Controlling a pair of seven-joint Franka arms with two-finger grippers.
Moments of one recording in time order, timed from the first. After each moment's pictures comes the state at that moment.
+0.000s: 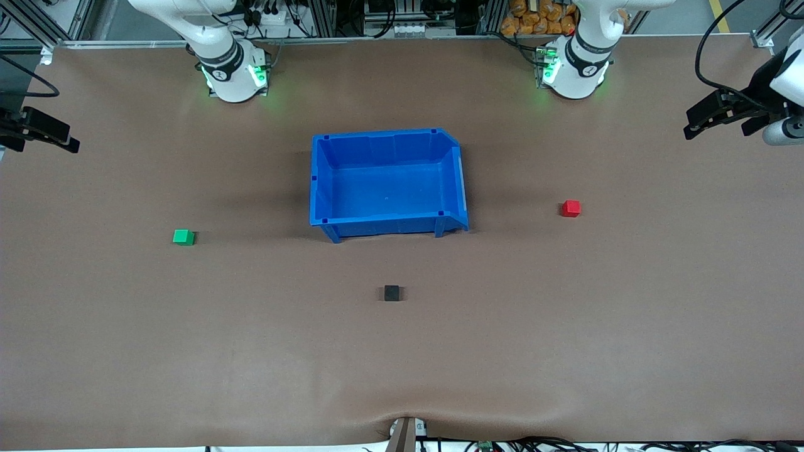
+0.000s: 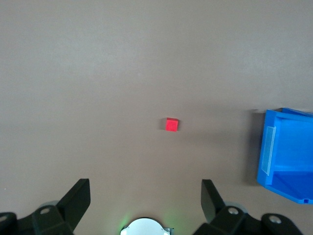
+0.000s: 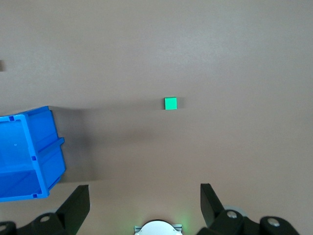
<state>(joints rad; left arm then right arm) -0.08 -0.11 0.01 -1.62 0.03 1.49 -0.12 -0.01 0.00 -0.09 -1.48 0.03 1.38 -0.04</state>
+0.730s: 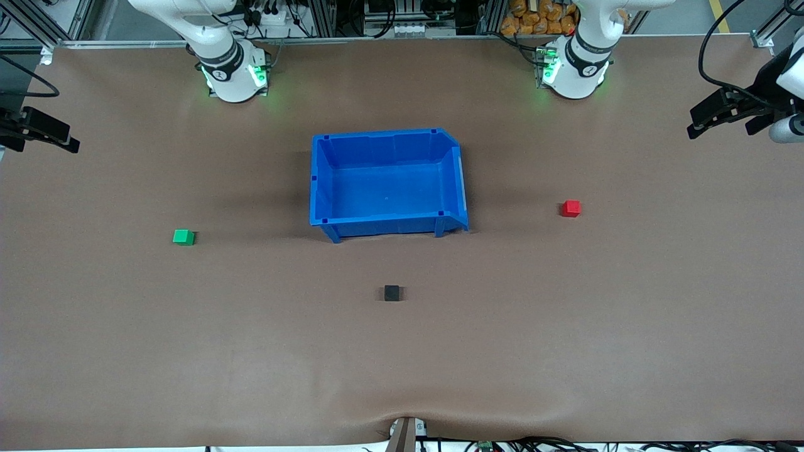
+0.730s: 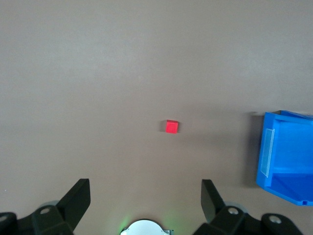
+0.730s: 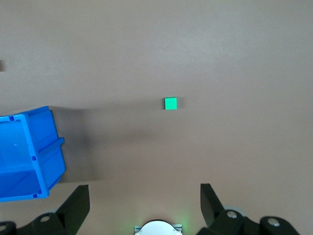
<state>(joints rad) -0.08 -0.11 0.01 -1.61 0.03 1.49 -0.12 -0.01 0.00 -0.09 -1.48 0.03 1.38 -0.04</state>
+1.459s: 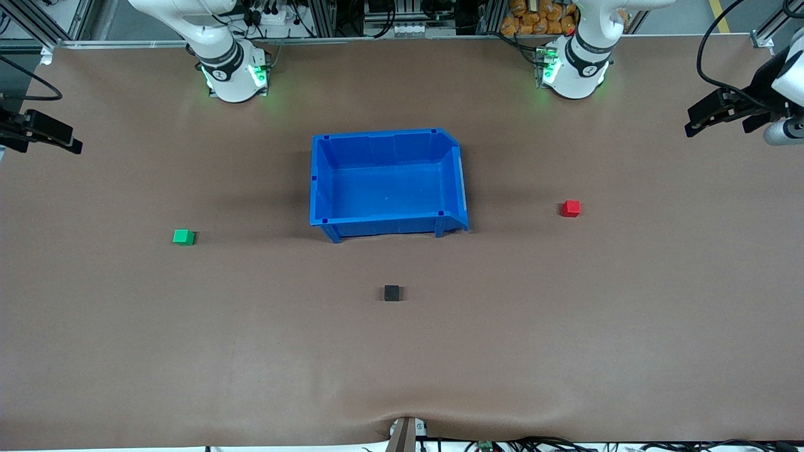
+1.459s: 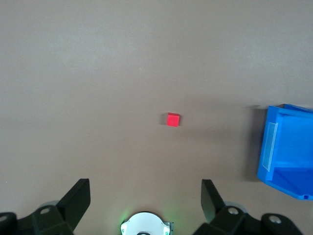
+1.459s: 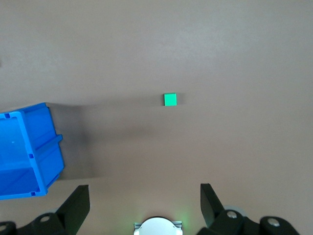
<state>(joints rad) -0.08 -0.10 0.01 -1.61 0.03 1.46 -0.13 -0.01 0.01 -0.09 -1.51 0.03 1.38 -0.04</state>
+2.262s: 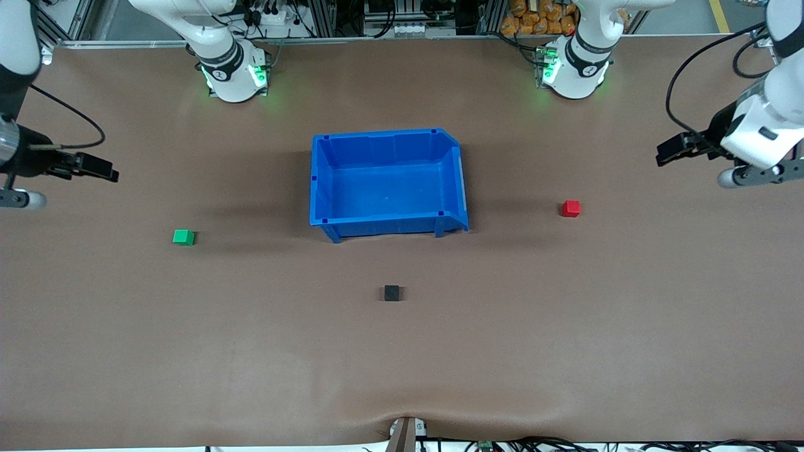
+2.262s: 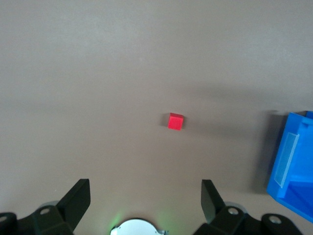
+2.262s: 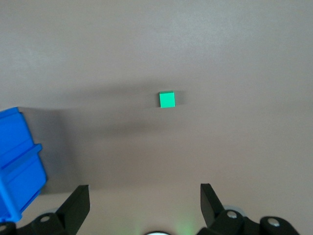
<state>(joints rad) -0.08 -0.07 0.02 -1.82 0.03 1.64 -0.18 -0.03 0.01 -0.09 -1.79 0.03 1.62 -0.04</state>
